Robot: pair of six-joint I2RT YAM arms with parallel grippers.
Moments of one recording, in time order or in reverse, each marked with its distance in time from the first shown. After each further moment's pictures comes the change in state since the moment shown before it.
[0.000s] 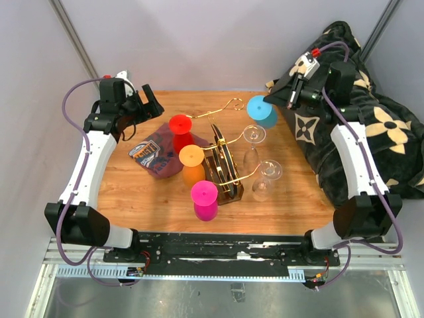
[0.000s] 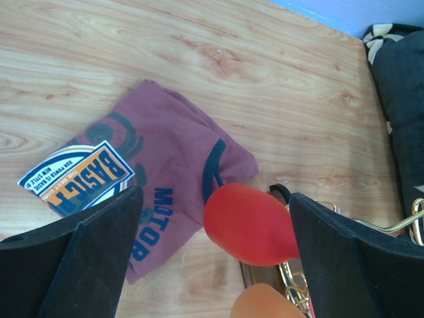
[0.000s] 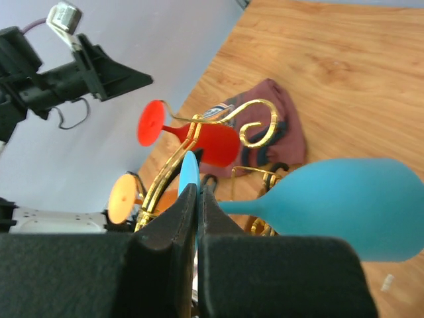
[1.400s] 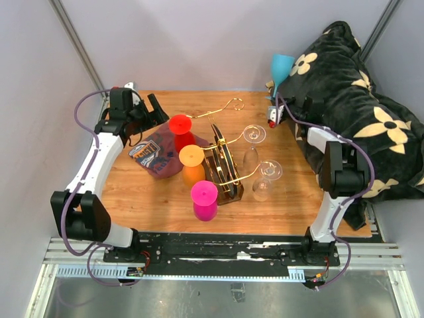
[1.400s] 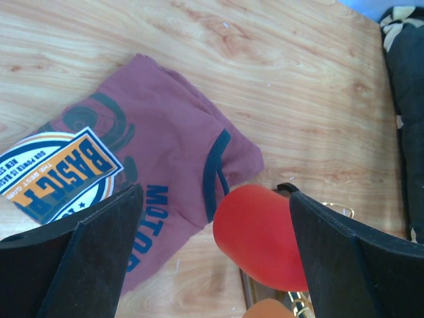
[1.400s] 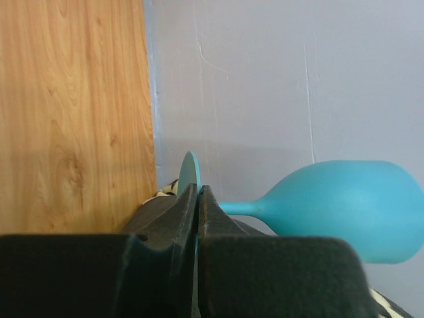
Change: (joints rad) left arm 0.000 0.036 -0.161 0.137 0.030 -0.048; right arm -0.068 0.426 -0.274 0.680 0.097 -1.965
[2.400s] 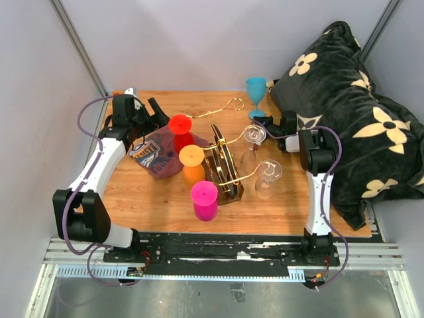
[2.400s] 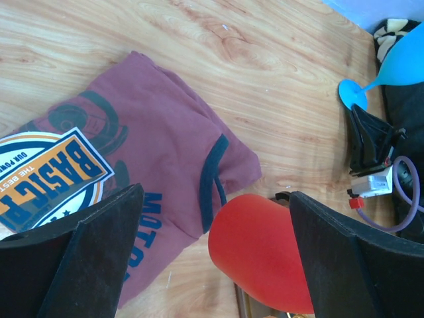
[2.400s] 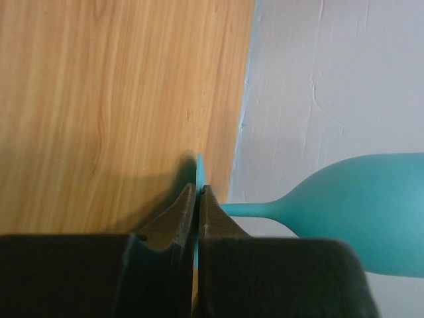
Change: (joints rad) left arm 0.000 -0.008 -0.120 0.157 0.003 -0.064; right arm 0.085 0.476 0.085 0.278 0.031 -0.298
